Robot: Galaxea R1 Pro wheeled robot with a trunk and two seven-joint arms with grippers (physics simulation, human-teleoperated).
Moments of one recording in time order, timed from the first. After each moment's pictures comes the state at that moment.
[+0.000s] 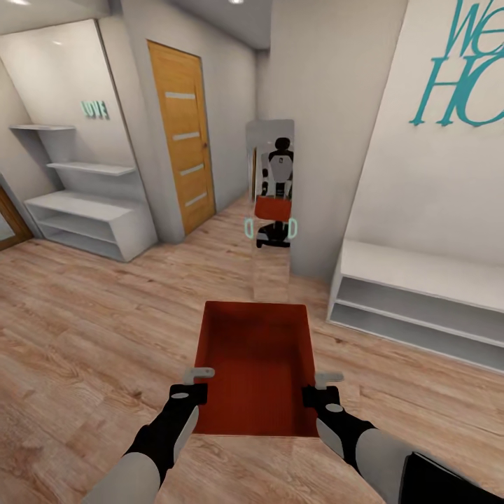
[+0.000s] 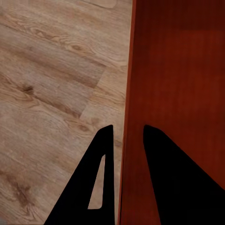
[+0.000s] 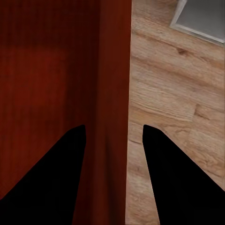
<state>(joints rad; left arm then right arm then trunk) -0.60 -0.16 0.01 -0.57 -0.06 0.26 0.26 -0.79 0.06 1.07 -0.09 -0.99 -0.18 -0.22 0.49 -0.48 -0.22</state>
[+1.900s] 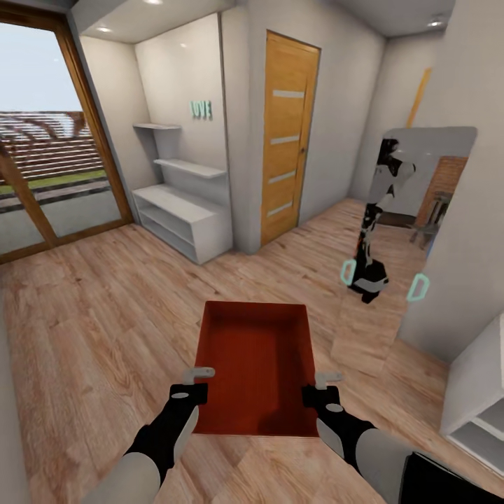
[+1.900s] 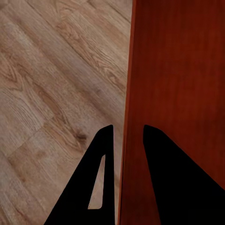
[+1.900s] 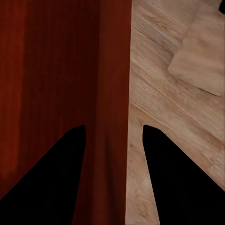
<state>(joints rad) -0.60 -0.16 0.01 -0.57 -0.06 0.27 0.26 -0.79 0.06 1.07 -0.09 -0.99 -0.18 -0.22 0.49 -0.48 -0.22</state>
